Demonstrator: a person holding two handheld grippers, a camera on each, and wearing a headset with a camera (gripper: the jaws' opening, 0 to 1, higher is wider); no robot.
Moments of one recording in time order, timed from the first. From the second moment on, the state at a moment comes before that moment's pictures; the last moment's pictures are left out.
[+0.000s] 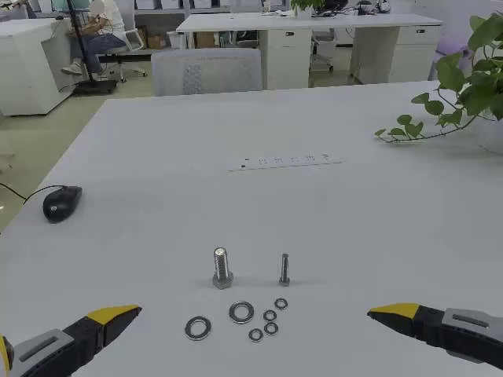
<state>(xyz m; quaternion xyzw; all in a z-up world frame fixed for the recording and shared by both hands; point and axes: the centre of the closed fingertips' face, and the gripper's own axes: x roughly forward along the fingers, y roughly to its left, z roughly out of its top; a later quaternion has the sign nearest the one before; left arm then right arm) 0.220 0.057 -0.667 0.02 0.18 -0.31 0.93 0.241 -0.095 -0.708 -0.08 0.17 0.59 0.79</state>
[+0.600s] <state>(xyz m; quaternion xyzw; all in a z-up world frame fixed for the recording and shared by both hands) 0.212 0.058 -0.666 0.03 0.18 -0.31 0.93 0.234 -0.094 -0.708 -0.08 0.16 0.59 0.79</state>
